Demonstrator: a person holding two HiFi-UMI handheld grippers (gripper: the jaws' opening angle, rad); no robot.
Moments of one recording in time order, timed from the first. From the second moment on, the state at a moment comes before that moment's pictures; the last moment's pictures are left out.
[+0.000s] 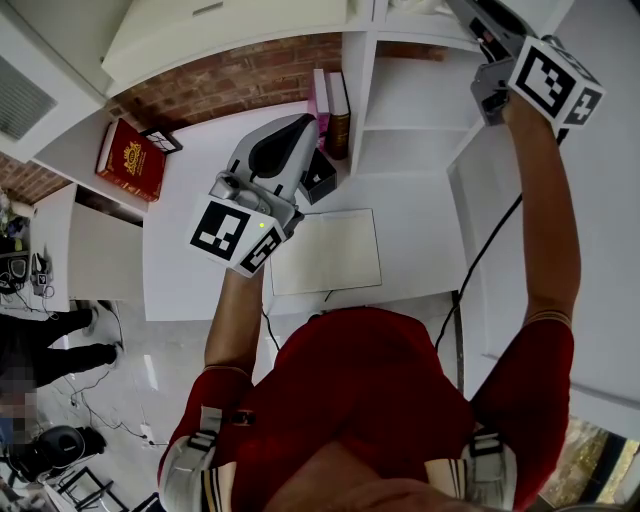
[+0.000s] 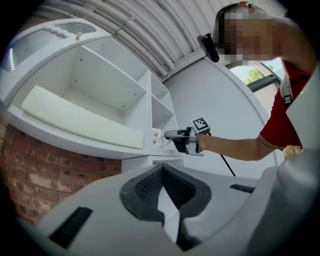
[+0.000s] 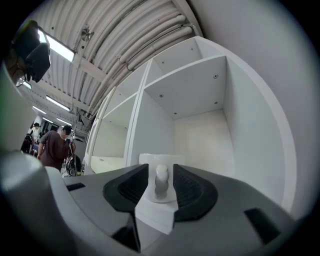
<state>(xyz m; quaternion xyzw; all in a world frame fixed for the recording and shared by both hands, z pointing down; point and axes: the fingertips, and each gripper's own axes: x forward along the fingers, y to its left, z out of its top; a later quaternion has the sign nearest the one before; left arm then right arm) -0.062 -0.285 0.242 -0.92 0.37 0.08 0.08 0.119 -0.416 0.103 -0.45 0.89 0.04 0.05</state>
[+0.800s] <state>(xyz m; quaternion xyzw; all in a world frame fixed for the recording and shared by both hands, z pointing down) -0.047 -0.274 0.236 -0.93 0.36 0.09 0.08 0.119 -0.314 0.133 -0.44 0.89 0.10 0.08</state>
